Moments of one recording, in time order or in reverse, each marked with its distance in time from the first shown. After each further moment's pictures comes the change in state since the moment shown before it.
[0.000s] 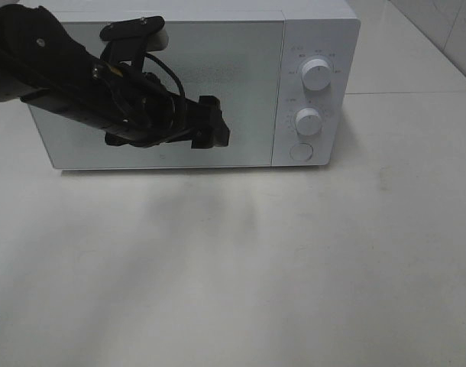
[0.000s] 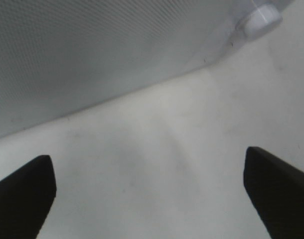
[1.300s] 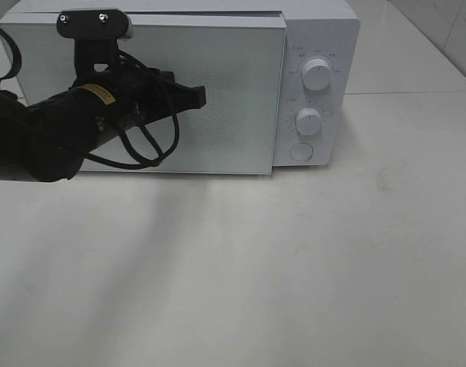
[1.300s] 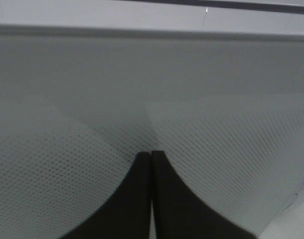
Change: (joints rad) left arm -0.016 0.110 0.170 0.131 -0.885 -0.123; right arm 0.000 0.000 0.000 0.001 0.000 0.000
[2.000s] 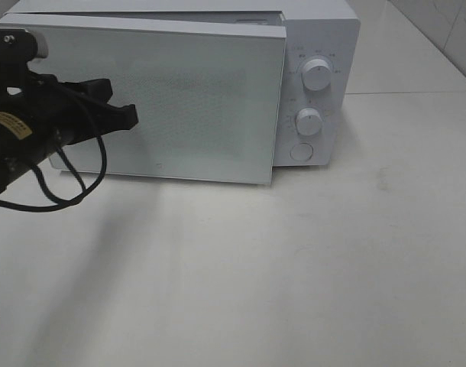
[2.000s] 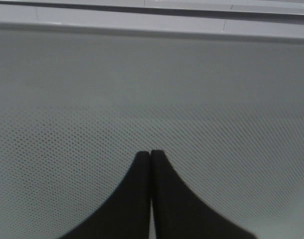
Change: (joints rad) left arm 0.103 -0.145 0.295 0.151 -0.212 -0.089; right arm 0.000 0.000 0.000 0.000 0.000 0.000
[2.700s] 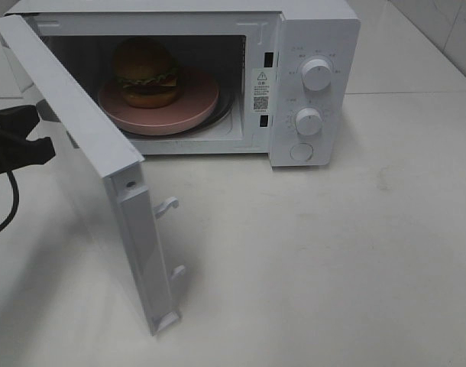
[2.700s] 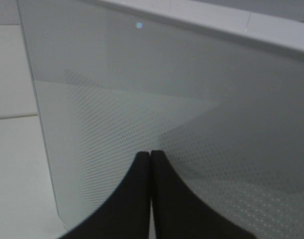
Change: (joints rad) left arm 0.256 -0.159 0.264 0.280 -0.093 -0.115; right arm 0.000 0.000 0.000 0.000 0.000 0.000
